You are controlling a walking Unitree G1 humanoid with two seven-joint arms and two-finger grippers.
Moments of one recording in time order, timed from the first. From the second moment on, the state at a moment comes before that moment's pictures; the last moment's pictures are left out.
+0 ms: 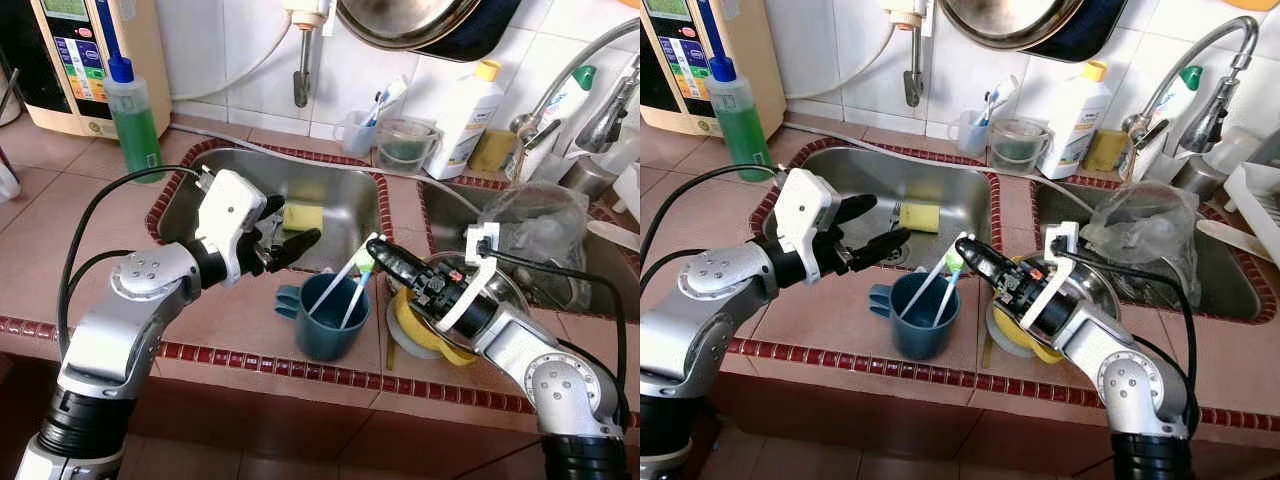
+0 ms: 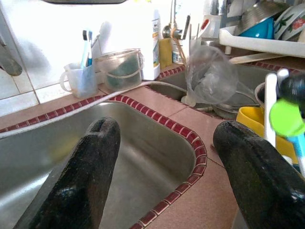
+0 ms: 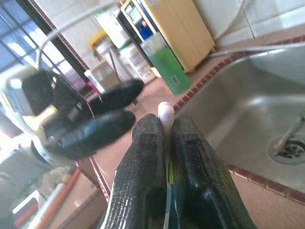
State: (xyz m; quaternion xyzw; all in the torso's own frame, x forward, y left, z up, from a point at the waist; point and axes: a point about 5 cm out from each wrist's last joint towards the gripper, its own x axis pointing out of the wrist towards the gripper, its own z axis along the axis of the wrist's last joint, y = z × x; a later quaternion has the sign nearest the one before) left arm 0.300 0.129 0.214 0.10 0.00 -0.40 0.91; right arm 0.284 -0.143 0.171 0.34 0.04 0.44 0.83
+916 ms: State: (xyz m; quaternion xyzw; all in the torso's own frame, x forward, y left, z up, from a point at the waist) left arm 0.279 0.135 0.223 0.07 -0.01 -0.47 0.88; right arm 0.289 -0.143 0.187 0.34 0.01 0.45 0.82
